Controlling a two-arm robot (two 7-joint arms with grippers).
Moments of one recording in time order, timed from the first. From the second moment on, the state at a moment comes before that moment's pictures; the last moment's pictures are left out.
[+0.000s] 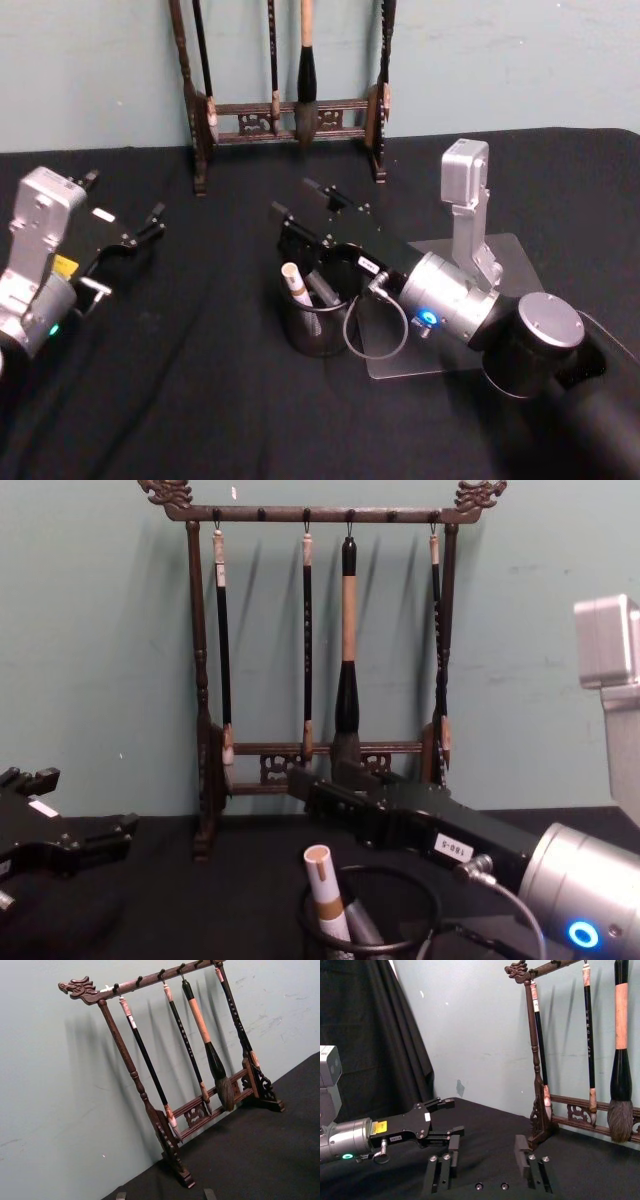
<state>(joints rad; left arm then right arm) -0.20 0.60 0.45 -1.41 -0.25 -0.12 0.03 0.32 0.22 -0.48 -1.24 0.55 -0.15 0.58</state>
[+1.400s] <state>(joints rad) -0.20 0.60 0.45 -1.41 -0.25 -0.12 0.03 0.23 0.36 -0.30 -1.33 0.22 -0.24 0.20</state>
